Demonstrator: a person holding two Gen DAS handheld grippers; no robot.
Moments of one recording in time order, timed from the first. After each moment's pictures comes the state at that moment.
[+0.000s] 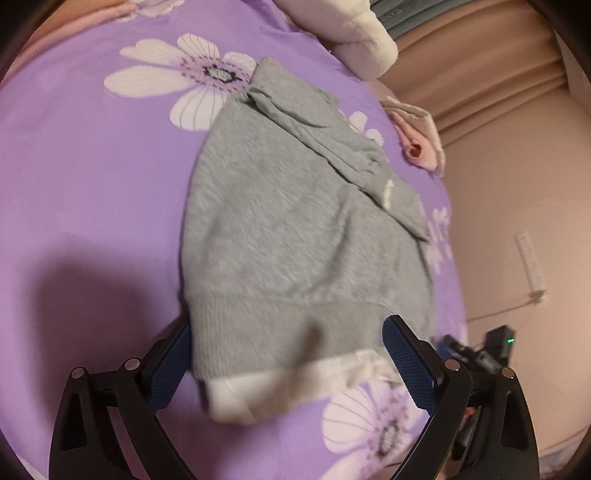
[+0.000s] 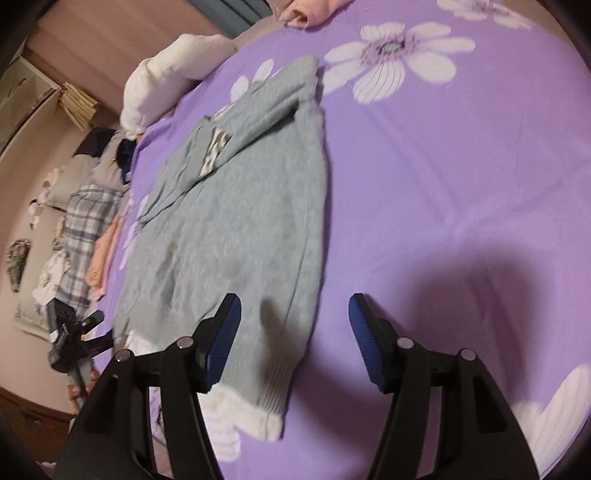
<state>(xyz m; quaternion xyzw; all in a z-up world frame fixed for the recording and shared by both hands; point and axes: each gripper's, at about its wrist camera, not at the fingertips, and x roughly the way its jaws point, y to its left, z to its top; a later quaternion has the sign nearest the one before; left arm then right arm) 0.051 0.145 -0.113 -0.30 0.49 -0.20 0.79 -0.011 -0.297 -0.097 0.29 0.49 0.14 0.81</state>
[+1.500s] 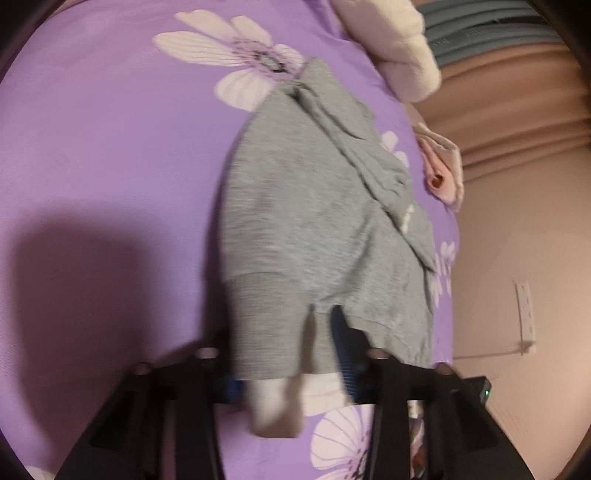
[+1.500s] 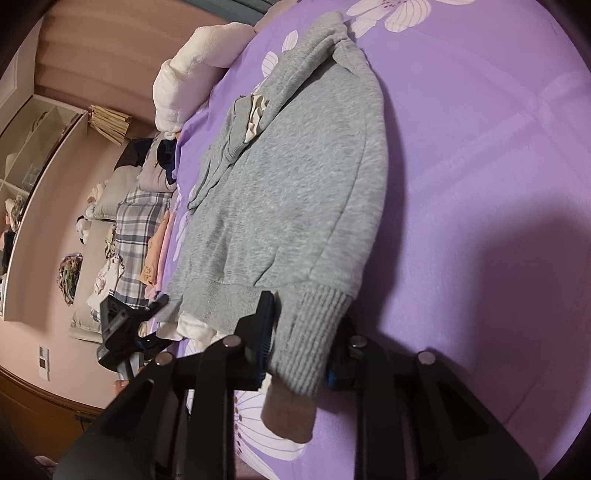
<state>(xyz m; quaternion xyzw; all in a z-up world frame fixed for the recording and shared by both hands) 0.055 0.156 -0.134 -0.38 0.50 -0.13 0.77 -0.024 -0.268 -0.118 0.37 0.47 0.20 0.77</state>
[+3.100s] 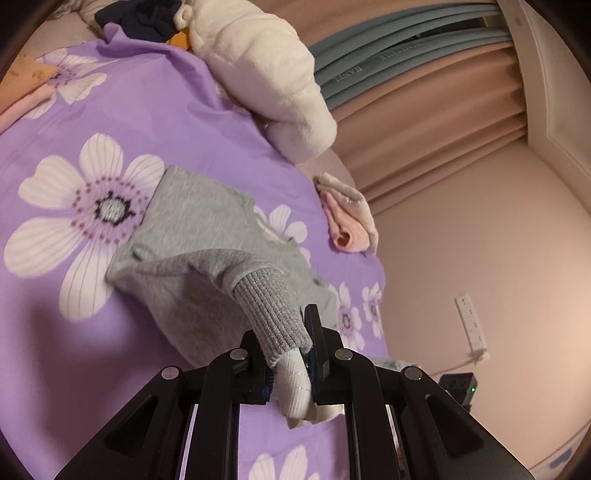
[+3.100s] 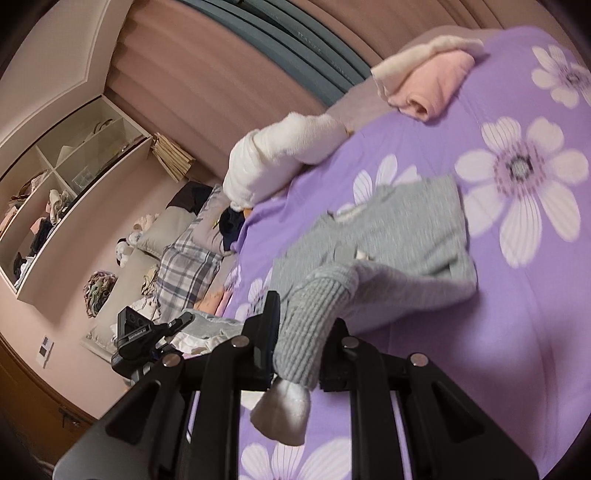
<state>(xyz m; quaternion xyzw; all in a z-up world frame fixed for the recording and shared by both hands) 0.163 0.147 -0.015 -0.38 0.38 -0.25 0.81 0.073 -0.288 0.024 0.34 0.30 0.25 0.86</state>
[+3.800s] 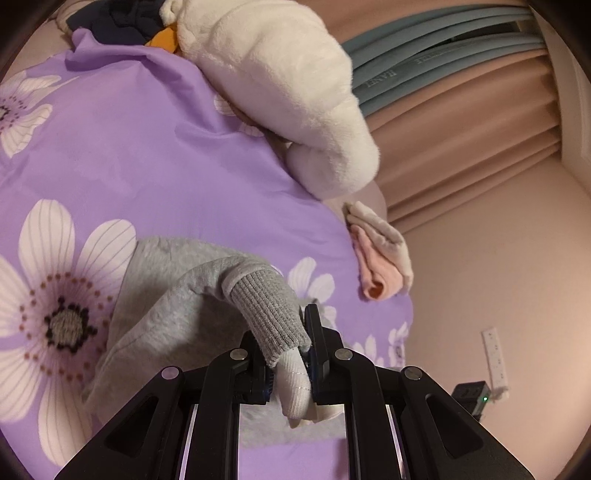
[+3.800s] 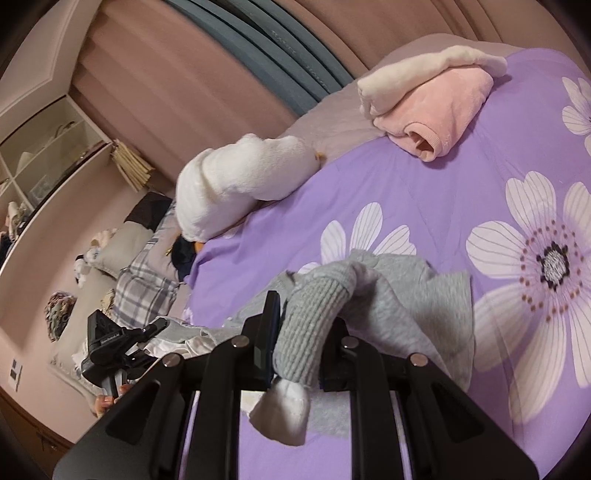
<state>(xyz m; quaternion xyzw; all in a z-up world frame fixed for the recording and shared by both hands) 0.312 0.132 -0.017 -0.38 0.40 -0.20 0.81 0.232 -0.291 0.019 0.31 0.34 0.18 0.87</state>
